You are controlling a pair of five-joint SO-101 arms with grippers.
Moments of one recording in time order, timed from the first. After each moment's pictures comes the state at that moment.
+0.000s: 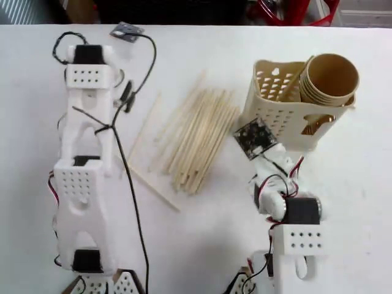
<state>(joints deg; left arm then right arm) -5.7 45.8 -57.5 102.2 -19.4 -3.3 -62.0 58.1 67.9 35.1</state>
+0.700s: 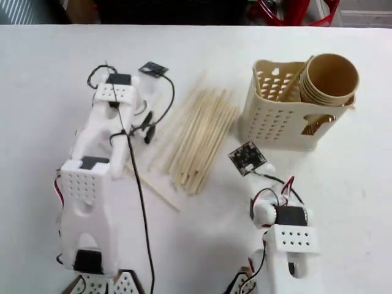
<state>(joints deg) -1.4 44.9 -25.5 81.2 -19.6 -1.6 -61.1 79.6 54.5 36.1</state>
